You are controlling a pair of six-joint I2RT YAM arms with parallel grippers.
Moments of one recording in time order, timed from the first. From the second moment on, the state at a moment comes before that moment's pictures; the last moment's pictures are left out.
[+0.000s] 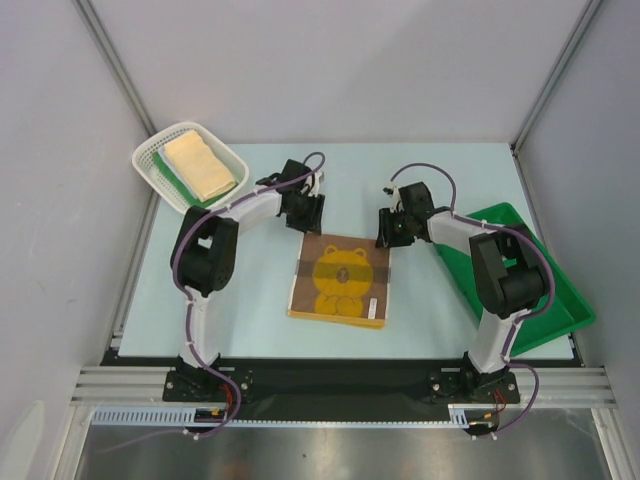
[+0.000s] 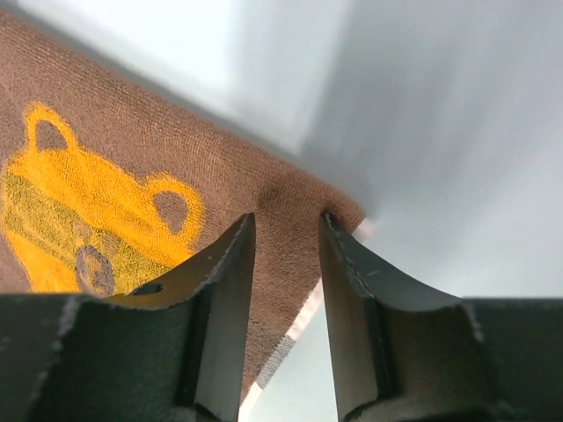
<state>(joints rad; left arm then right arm) -0.44 2.10 1.54 -0.50 0.21 -0.20 0.34 1.83 1.09 -0.19 -0.24 0.23</state>
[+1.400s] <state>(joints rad) -0.36 2.23 1.75 -0.72 0.37 0.39 0.19 2.11 1.51 -0.71 -0.55 -0.25</state>
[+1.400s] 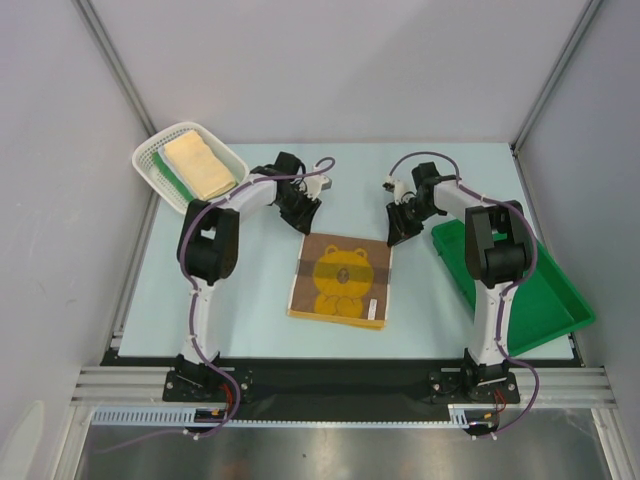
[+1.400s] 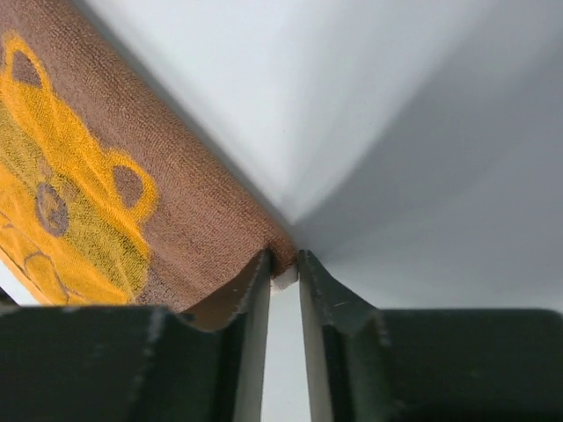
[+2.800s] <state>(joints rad) -0.32 2.20 1.87 -0.69 0.40 0.37 0.23 1.91 1.49 -0.55 -0.37 -0.34</state>
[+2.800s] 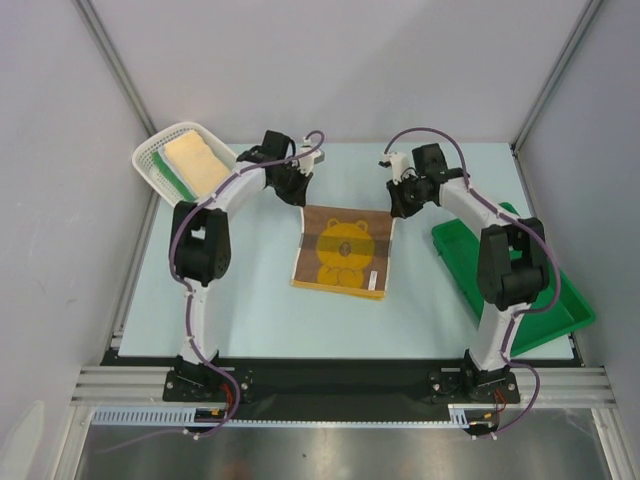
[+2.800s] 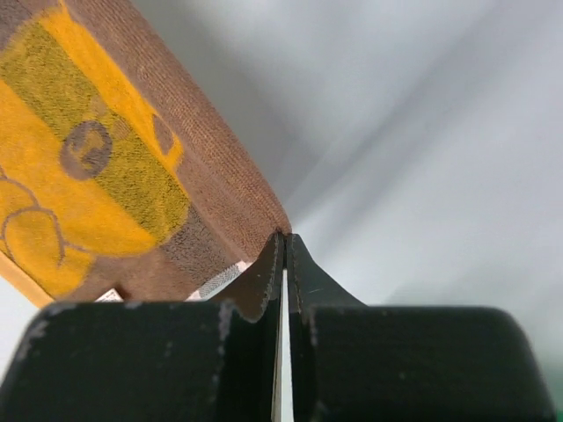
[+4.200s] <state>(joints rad) -0.39 1.64 1.13 -0.55 0.39 0.19 0.49 1.46 0.94 -0.47 -0.16 -0.02</state>
